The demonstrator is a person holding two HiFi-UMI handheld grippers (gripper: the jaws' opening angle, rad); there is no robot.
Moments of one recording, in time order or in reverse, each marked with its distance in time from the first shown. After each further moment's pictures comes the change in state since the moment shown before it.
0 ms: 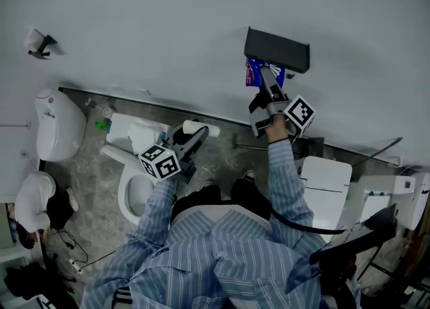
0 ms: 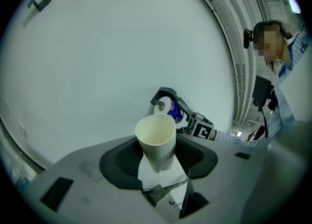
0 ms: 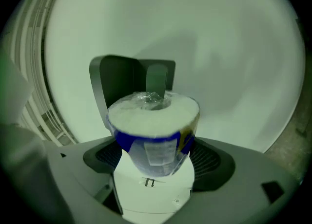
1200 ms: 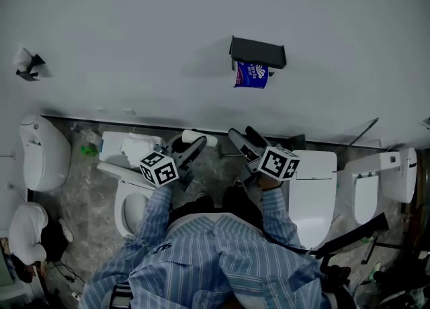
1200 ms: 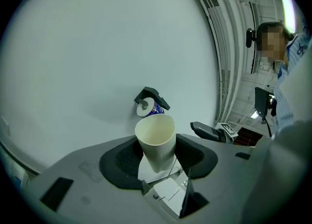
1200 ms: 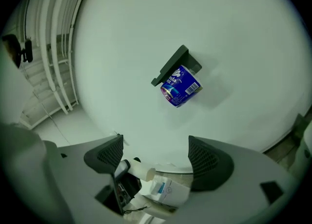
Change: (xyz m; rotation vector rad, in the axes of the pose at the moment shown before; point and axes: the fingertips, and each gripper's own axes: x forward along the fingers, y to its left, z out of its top) left arm -0.032 -0.038 0.002 -0.012 0.039 -0.198; right arm -0.133 0.031 -0.140 -0.559 0.249 -0.242
